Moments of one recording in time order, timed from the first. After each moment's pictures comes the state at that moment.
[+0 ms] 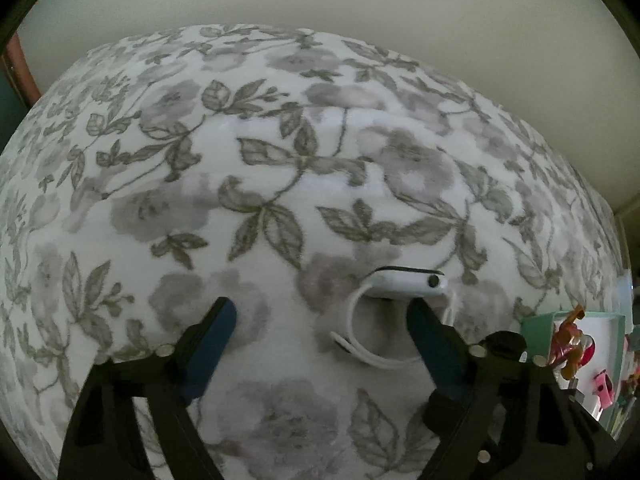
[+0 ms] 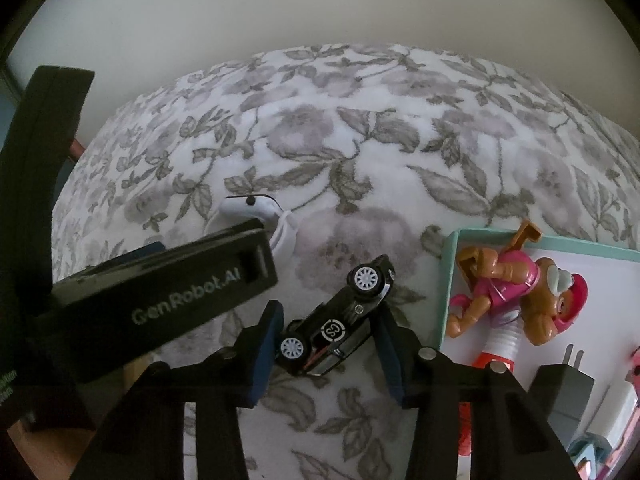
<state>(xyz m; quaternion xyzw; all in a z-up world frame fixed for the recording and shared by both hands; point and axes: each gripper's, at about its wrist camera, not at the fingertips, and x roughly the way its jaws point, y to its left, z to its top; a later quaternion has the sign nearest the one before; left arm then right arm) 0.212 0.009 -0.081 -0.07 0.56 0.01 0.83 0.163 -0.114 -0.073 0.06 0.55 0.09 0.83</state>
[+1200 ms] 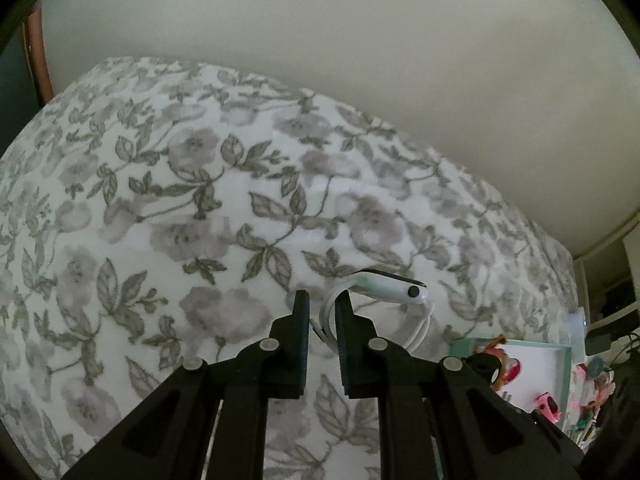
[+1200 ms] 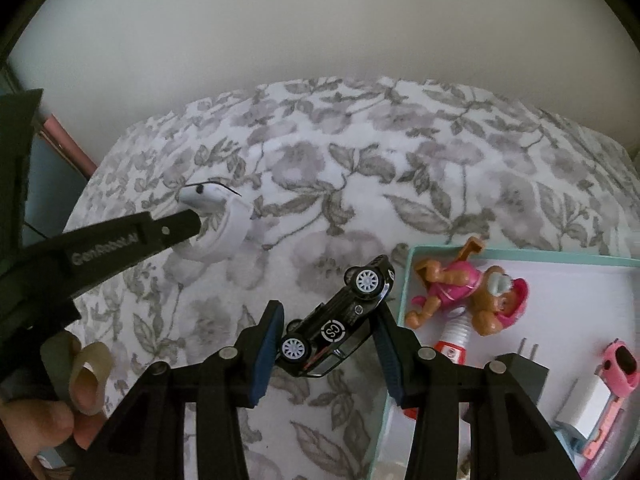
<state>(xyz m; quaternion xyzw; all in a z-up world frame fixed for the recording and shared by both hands) 0.177 0.023 -0.007 -0.13 0.50 0.00 0.86 0.143 -0.134 -0.027 0.07 0.52 0.09 0.84</state>
